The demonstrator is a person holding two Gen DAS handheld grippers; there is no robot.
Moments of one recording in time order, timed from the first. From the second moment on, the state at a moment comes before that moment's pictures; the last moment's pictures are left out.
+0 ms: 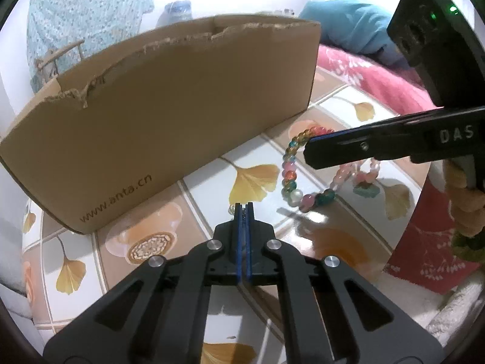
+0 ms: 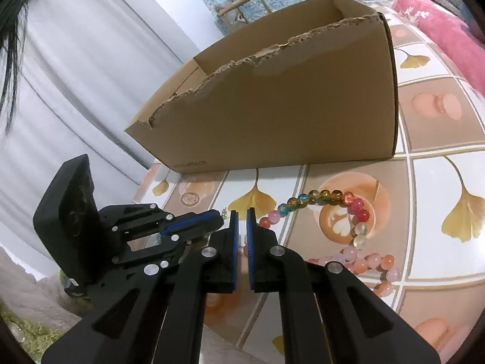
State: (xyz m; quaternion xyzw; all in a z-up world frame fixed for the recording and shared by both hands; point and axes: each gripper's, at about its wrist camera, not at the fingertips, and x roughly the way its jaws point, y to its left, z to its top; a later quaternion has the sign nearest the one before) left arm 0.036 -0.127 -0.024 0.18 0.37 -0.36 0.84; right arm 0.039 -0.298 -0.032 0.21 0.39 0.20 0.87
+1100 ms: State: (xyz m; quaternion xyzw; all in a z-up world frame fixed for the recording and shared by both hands) left arm 0.039 -0.108 0.014 0.12 0.35 -0.36 0.86; right arm -0.010 -0.267 -0.041 -0.04 0.43 0.07 0.90
